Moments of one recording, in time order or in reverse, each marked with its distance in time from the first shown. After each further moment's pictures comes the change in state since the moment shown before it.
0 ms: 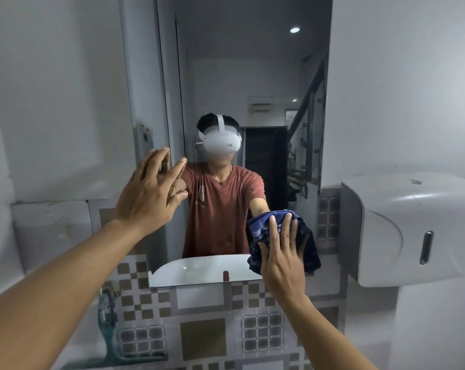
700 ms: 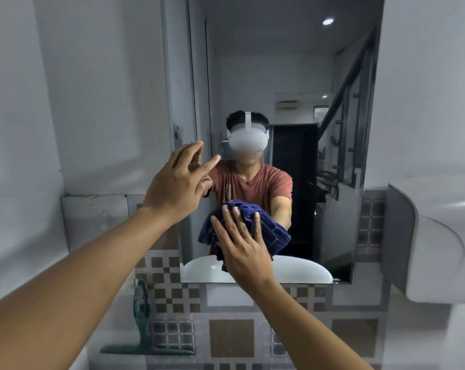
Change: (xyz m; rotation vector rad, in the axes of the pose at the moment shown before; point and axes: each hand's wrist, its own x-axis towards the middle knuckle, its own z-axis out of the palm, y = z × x) left_hand 0.009 -0.017 -0.006 -0.018 -0.020 0.033; right_hand 0.028 -0.126 0.016 -0.056 -0.082 -0.529
